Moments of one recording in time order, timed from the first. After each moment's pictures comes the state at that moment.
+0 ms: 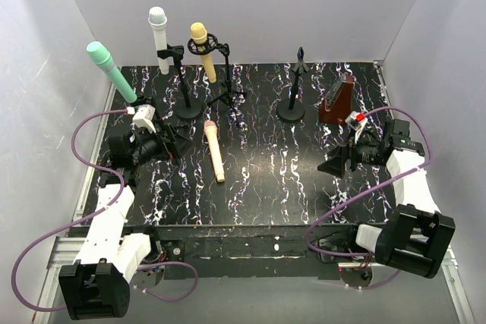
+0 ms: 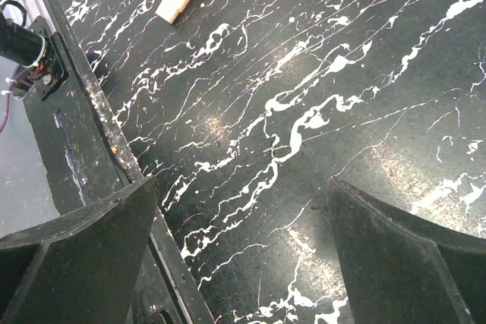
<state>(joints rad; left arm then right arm) 0.04 0.88 0.63 -0.19 0.64 -0.34 -0.25 1.18 0.82 -0.88 -1.17 -0.73</state>
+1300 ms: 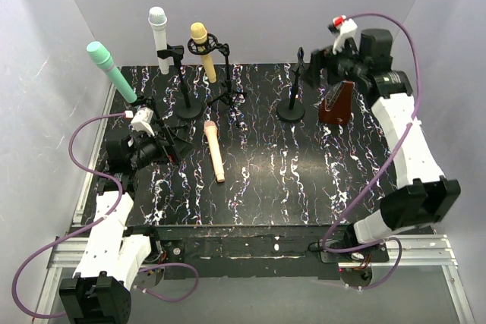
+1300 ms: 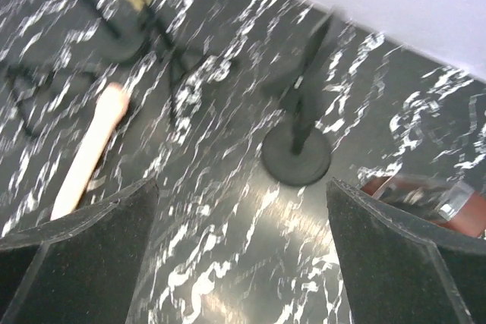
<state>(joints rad) 0.04 0.81 0.63 -0.25 0.67 -0.39 0.14 1.45 1.60 -0.62 -0.55 -0.13</state>
